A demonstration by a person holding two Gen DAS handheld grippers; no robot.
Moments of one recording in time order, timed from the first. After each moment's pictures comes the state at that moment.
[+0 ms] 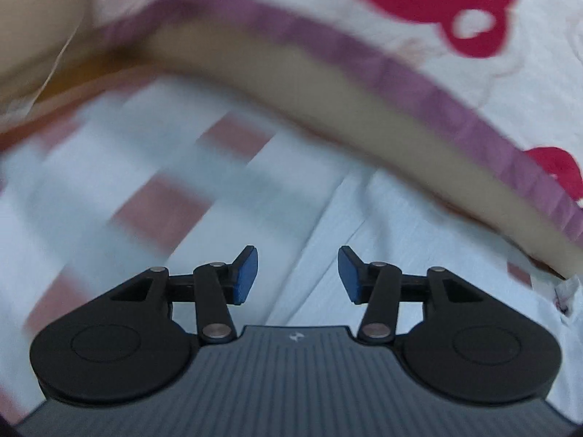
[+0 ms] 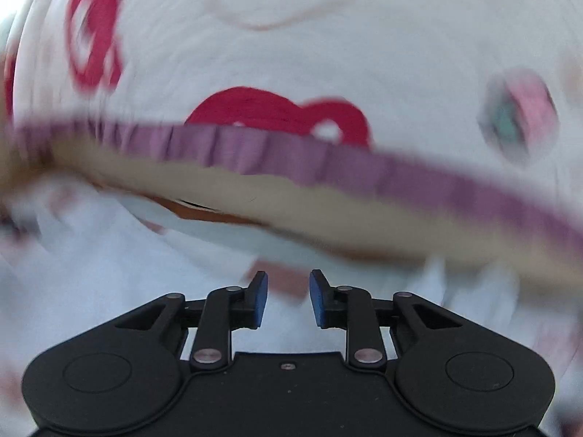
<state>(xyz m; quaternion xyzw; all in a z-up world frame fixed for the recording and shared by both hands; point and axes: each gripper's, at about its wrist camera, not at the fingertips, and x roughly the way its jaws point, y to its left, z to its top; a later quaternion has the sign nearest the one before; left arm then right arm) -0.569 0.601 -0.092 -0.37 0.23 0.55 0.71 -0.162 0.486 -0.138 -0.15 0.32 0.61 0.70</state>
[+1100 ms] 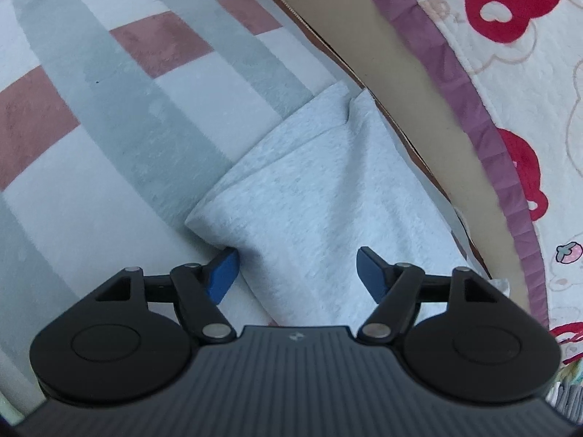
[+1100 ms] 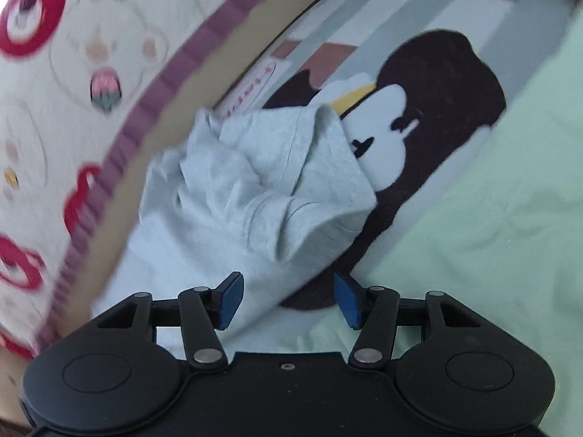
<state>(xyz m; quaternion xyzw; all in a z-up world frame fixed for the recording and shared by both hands) -0.573 0.557 -0.136 -0.54 0.16 0.47 0.68 -0.104 0.148 -0.224 0.21 0.50 0.36 0.76</state>
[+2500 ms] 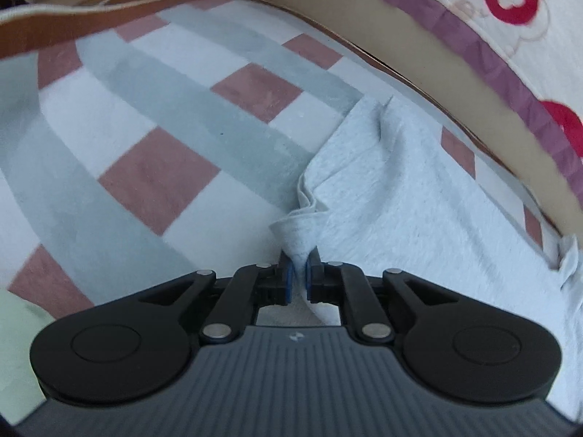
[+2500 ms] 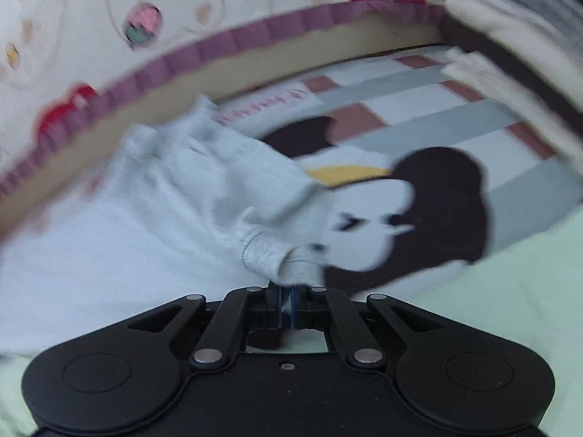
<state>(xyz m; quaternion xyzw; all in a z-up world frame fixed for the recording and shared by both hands) -0.627 0.524 -0.106 -0.43 0.26 0.55 0.67 -0.102 0.171 -0.201 -0.08 0.43 0.36 0.83</state>
